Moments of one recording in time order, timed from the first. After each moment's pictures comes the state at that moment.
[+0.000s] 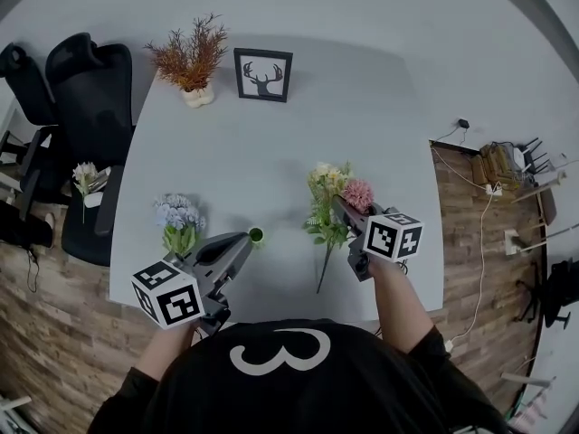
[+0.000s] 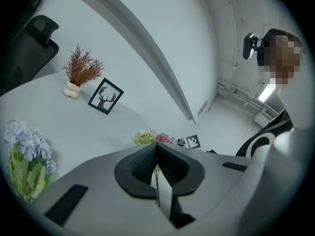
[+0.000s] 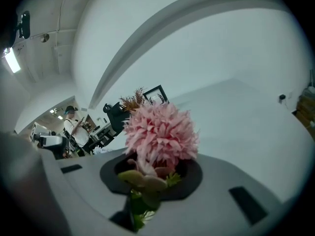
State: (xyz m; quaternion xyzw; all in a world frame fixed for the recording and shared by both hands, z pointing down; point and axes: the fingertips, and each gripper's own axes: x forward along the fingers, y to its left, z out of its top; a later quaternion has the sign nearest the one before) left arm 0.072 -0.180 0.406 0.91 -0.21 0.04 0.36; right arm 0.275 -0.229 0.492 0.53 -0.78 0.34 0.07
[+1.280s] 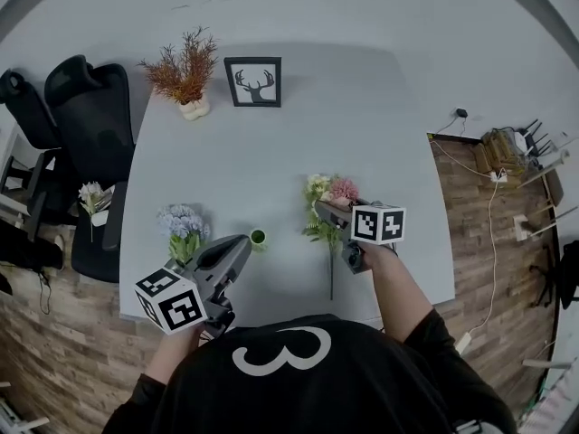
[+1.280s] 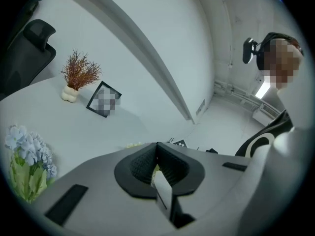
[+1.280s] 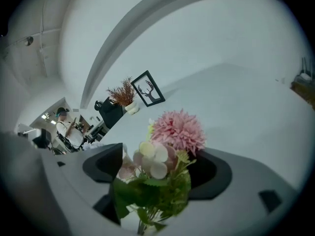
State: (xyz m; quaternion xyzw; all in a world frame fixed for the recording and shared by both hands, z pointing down) left arm 0.069 -0.181 0.405 0.92 -0.21 0.04 0.34; right arm 0.274 -0.238 0.557 0.54 -0.74 0.40 0.09
